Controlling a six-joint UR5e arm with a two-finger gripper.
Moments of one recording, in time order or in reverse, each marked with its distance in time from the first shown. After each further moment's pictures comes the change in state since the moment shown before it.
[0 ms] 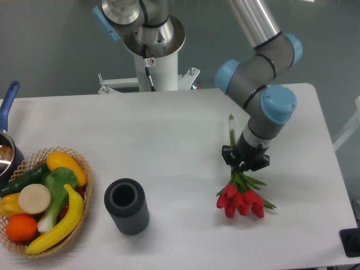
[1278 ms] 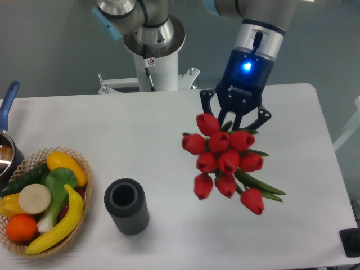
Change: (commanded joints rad) arm 0.026 0.197 0.112 0.104 -0.748 -0.014
